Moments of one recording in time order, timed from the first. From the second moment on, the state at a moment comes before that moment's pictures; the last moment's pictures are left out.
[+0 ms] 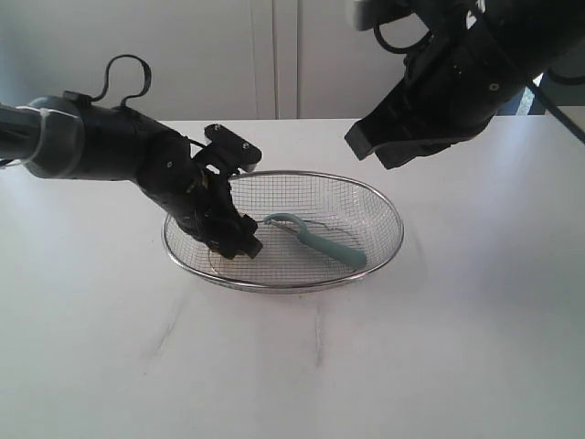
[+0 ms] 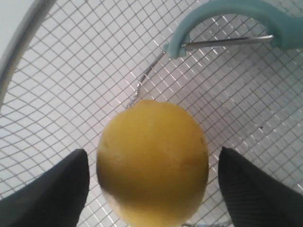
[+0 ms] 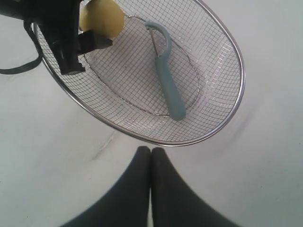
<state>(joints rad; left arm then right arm) -0.59 1.96 -1.31 0.10 0.44 0.11 0.46 1.46 -1.36 0.14 1.02 -0.22</state>
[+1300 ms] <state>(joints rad) -0.59 1.09 -0.92 0.10 0.83 -0.04 0.46 1.46 -1.36 0.14 1.02 -0.22</state>
